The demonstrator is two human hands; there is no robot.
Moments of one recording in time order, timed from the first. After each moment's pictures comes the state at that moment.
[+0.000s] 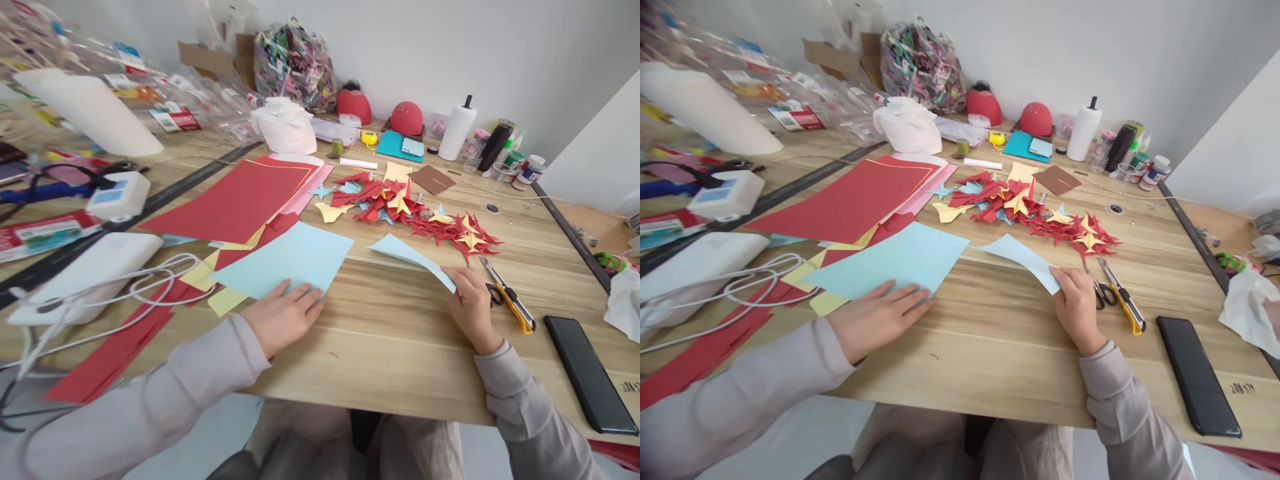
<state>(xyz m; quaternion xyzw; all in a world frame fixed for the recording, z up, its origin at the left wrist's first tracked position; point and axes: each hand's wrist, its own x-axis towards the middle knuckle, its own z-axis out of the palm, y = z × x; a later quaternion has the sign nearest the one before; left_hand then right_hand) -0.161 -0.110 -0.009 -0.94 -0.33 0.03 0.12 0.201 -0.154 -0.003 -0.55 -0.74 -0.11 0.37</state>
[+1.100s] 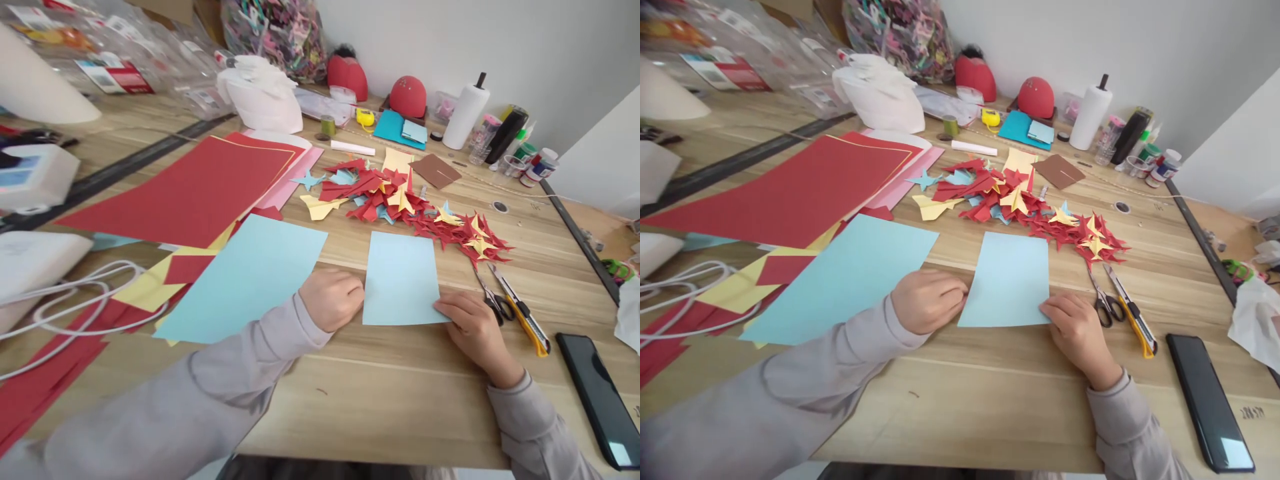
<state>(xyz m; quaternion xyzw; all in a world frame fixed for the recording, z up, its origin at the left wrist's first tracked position) -0.082 -0.059 -0.004 -0.94 -0.20 -0.26 0.12 0.202 -0.158 0.002 -0.47 -0.84 -0.03 0.28</state>
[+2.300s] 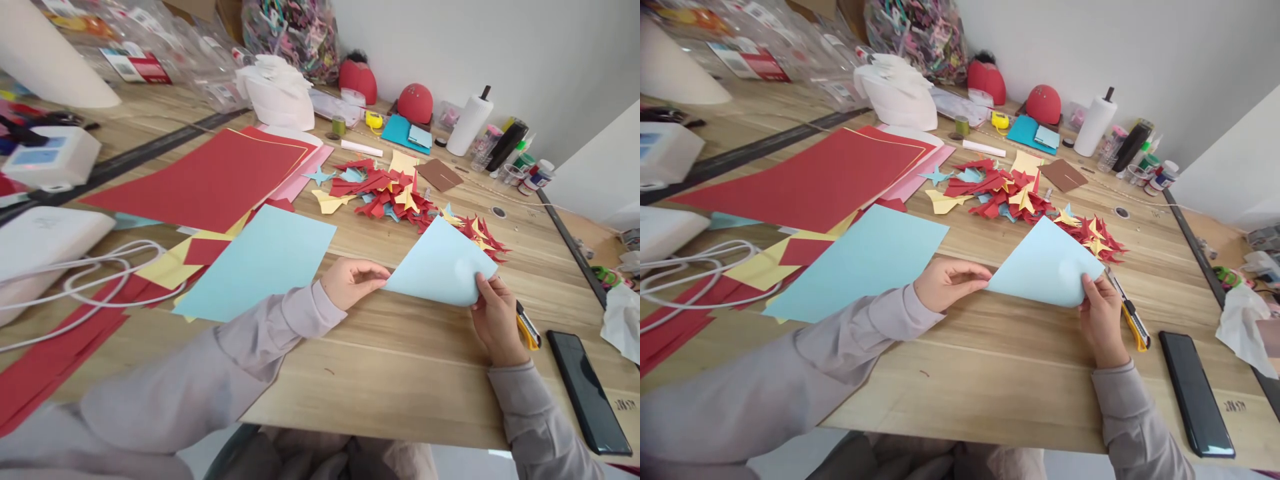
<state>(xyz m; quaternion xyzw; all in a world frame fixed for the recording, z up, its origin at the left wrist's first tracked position) -0.057 -0.069 0.006 -0.65 -0.36 -0.39 -0.55 0.200 -0.146 0.013 -0.57 -0.30 0.39 0.66</state>
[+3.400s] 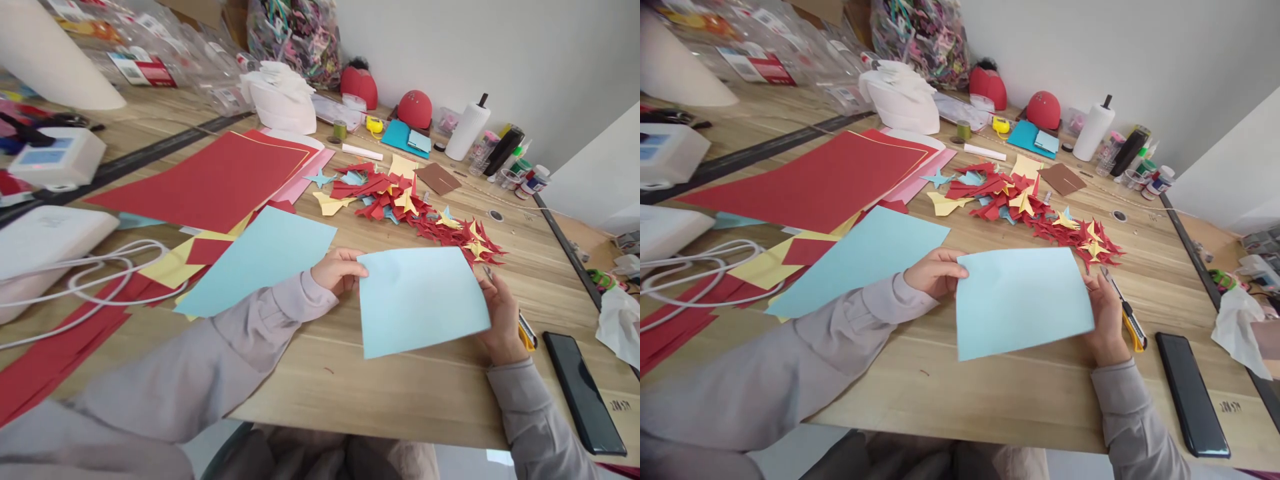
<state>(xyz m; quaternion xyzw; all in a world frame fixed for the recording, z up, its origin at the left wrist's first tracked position) -0.068 -0.054 0.018 -0.42 -0.33 -0.31 -0.78 0.208 -0.149 0.022 -0.54 -0.24 0.53 0.61</state>
